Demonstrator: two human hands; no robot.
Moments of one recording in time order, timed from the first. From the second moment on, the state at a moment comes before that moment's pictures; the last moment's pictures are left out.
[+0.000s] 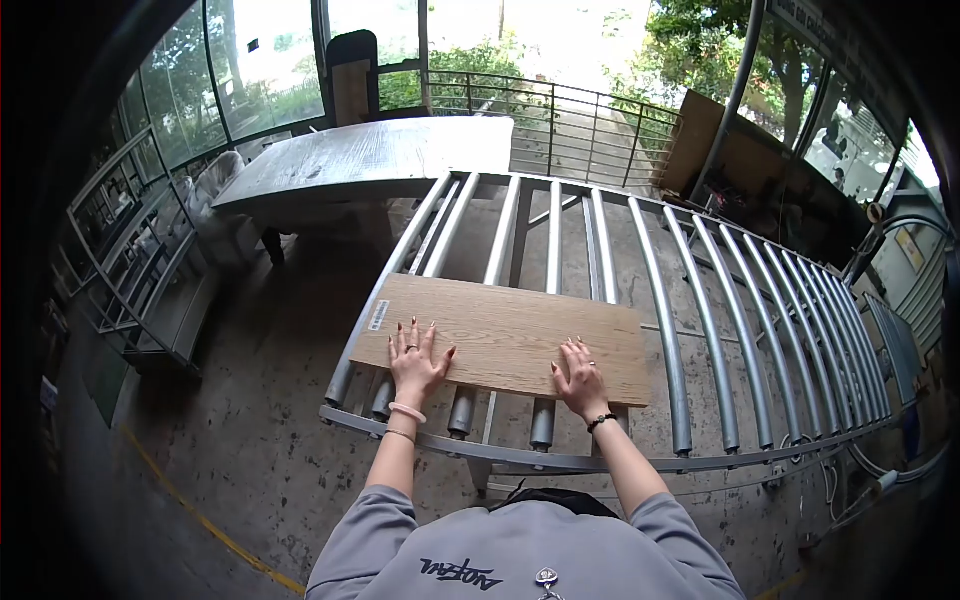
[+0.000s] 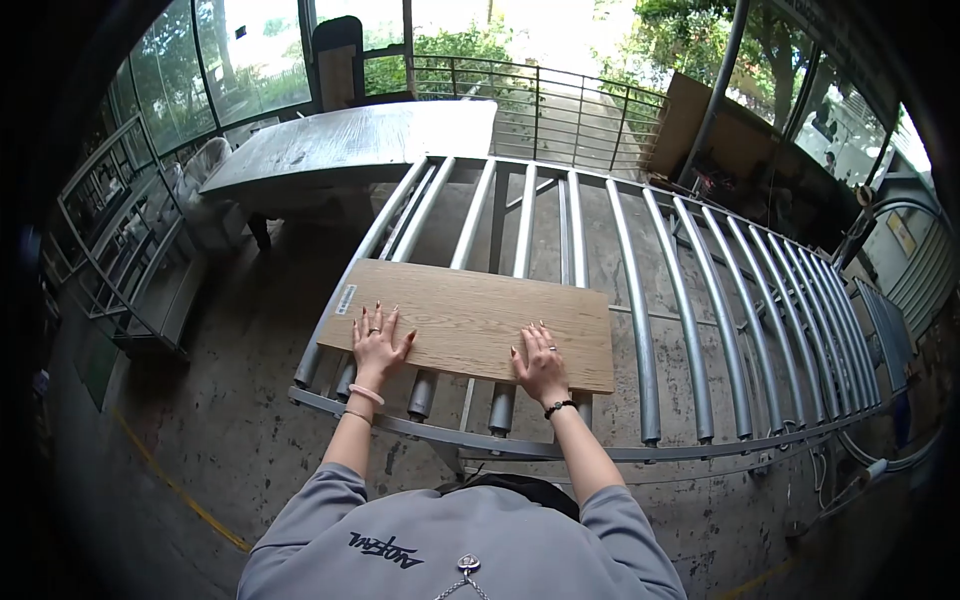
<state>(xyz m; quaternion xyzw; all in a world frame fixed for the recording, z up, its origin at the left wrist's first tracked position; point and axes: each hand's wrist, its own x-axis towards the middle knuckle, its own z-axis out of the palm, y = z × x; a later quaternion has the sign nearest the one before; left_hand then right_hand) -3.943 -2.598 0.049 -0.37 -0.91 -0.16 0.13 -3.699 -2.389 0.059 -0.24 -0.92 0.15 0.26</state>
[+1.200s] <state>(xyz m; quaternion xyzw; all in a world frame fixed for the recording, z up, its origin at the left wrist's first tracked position) -3.782 -2.481 0.060 -0.38 -0.90 -0.15 0.11 -3.531 -2.299 0.056 -0.30 -0.91 0.06 0.29</state>
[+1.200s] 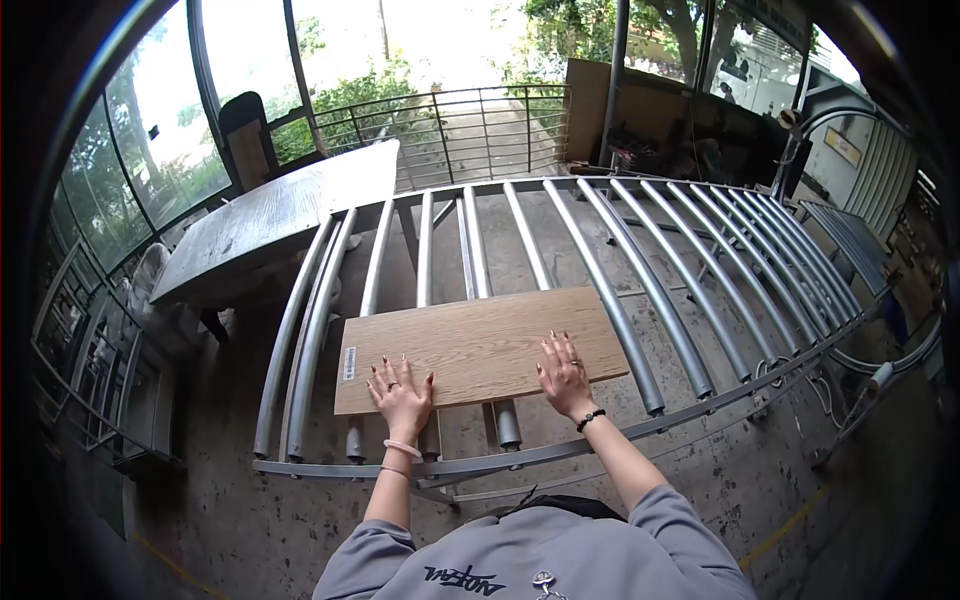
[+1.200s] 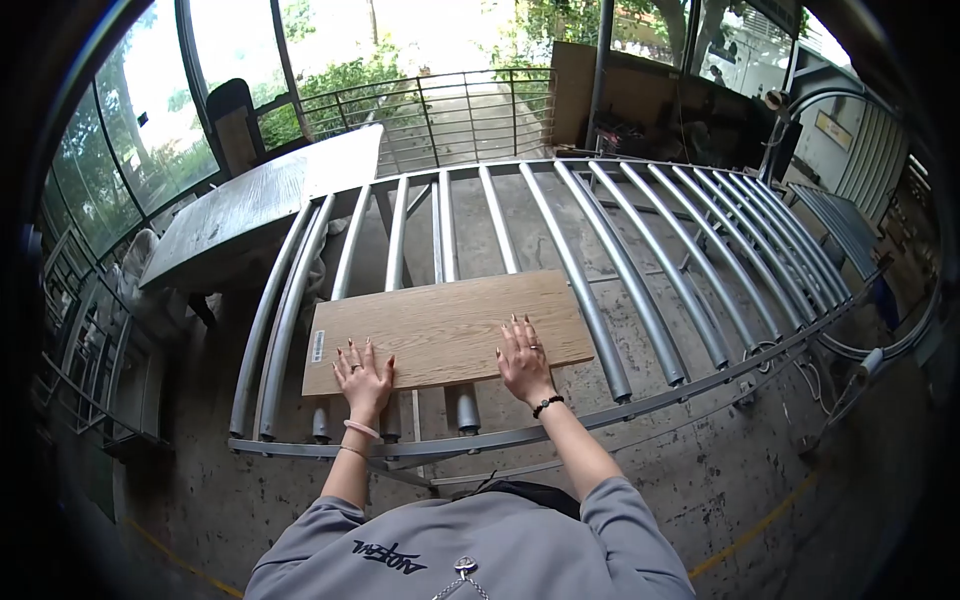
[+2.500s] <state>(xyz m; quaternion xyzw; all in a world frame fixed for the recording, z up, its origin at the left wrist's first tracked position) -3.501 -2.264 0.052 -0.39 -0.90 -0.13 0.14 -3.215 -2.146 0.055 -0.38 -0.90 0.05 0.19</state>
